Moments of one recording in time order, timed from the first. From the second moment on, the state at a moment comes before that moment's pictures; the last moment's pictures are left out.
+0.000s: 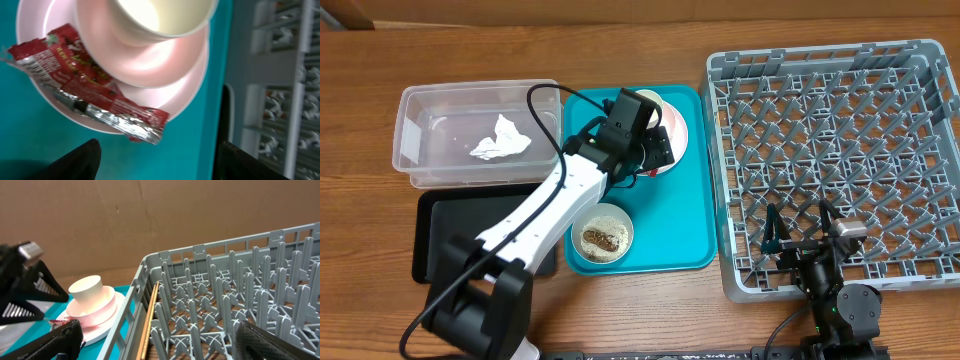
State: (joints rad) left arm -0.51 1.75 1.27 -0.52 0.06 -0.77; right arm 0.14 0.01 0.02 -0.04 -0.02 0.23
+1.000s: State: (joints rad) left arm -0.51 1.88 1.27 -0.50 -0.04 -0.89; right arm 0.14 0.01 0.02 -0.04 -0.02 0.23
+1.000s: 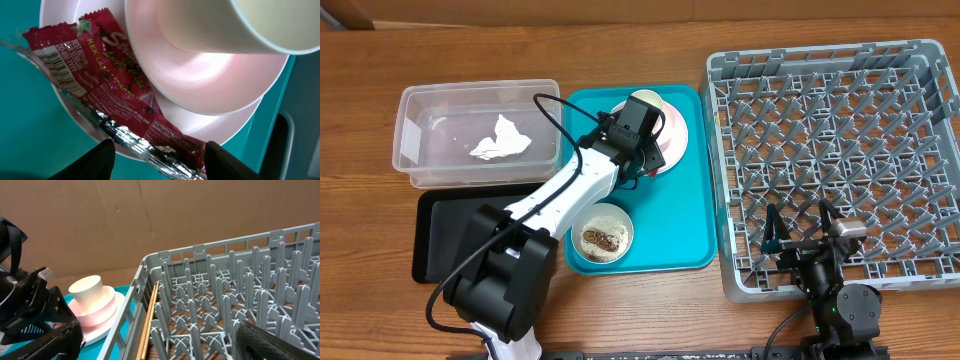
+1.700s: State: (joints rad) left arm -0.51 1.88 1.27 -0.56 -0.04 -0.89; right arm 0.14 0.01 0.02 -0.04 -0.02 0.23
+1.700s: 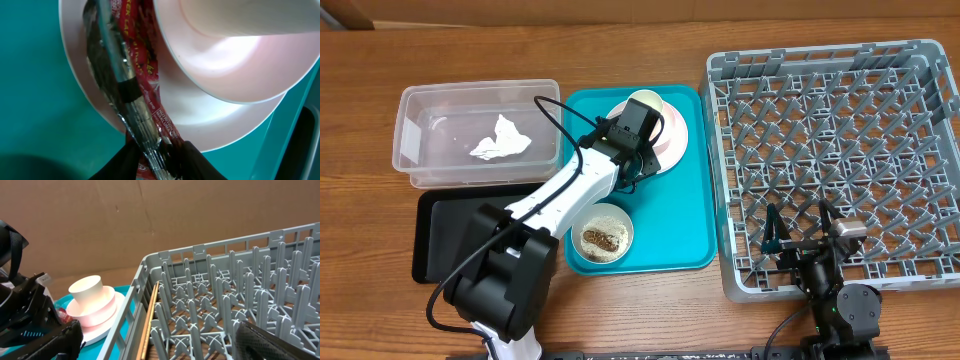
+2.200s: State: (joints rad) left arm -0.51 1.88 1.27 -0.57 -0.04 -0.85; right arm 0.14 0.01 0.02 -0.03 -0.02 0.23
